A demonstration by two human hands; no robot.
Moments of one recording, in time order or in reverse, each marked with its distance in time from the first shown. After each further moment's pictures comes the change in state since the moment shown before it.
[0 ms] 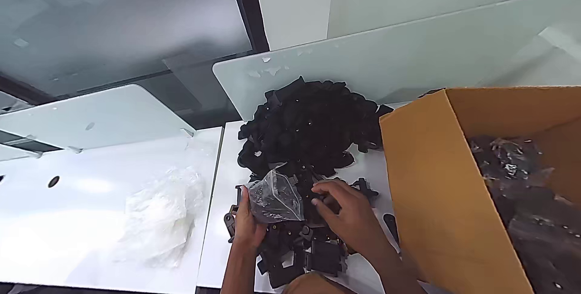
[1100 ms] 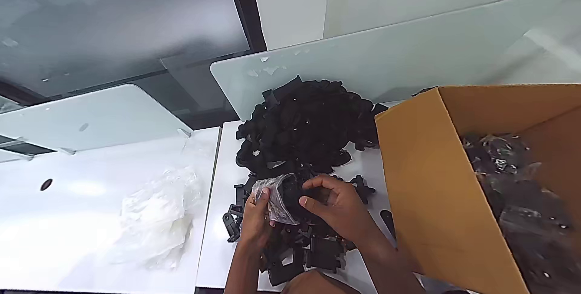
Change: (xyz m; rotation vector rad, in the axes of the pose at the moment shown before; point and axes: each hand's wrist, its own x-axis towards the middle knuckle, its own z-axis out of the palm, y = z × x) left_hand -0.003 -0.013 0.002 0.201 -0.026 0.014; right_hand 0.013 -0.022 0.002 0.600 -0.040 0.219
